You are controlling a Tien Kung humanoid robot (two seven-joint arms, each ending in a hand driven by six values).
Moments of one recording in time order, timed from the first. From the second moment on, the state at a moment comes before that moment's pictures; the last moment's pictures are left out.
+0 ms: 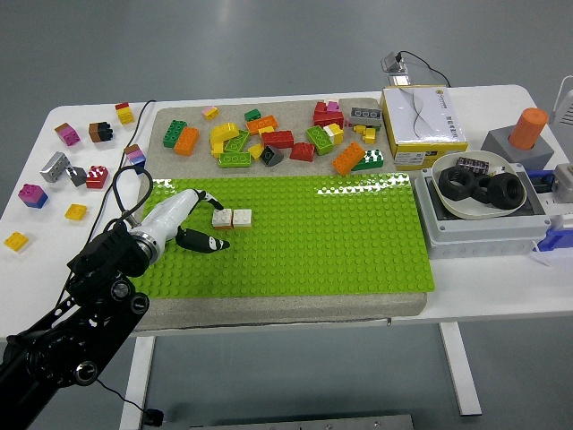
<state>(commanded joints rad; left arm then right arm) -0.40 0.12 -1.03 -1.21 1.97 -0.07 0.30 0.09 -0.09 1.53 0.18 -1.23 -0.11 -0.16</state>
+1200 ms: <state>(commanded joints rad) -0.42 0.10 -1.01 -1.16 1.96 -0.07 0.30 0.09 -0.09 1.53 0.18 -1.23 -0.11 -0.16</state>
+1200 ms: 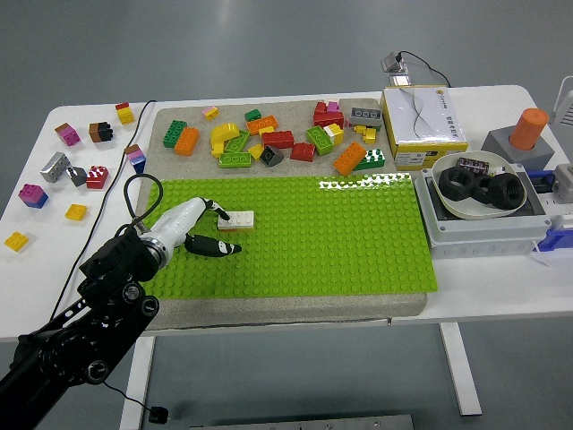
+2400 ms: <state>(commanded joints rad) -0.07 0.12 -1.12 -1.39 1.65 0.42 -0.23 0.06 -0.06 1.45 0.18 -1.18 -0.05 -0.19</state>
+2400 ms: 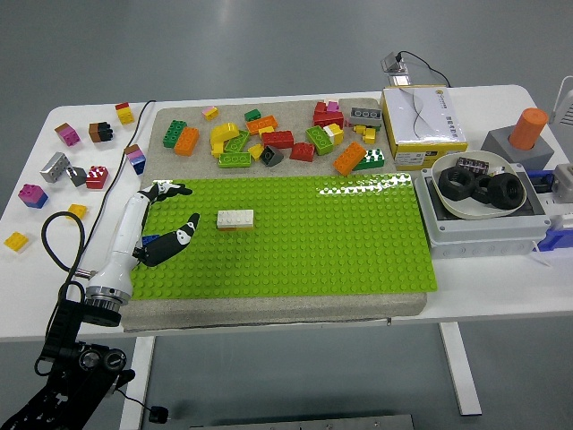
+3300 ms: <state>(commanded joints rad) -0.08 0.10 -1.02 -1.36 1.57 0.54 -0.37 0.06 -0.09 1.56 0.18 -1.13 -0.02 -0.29</state>
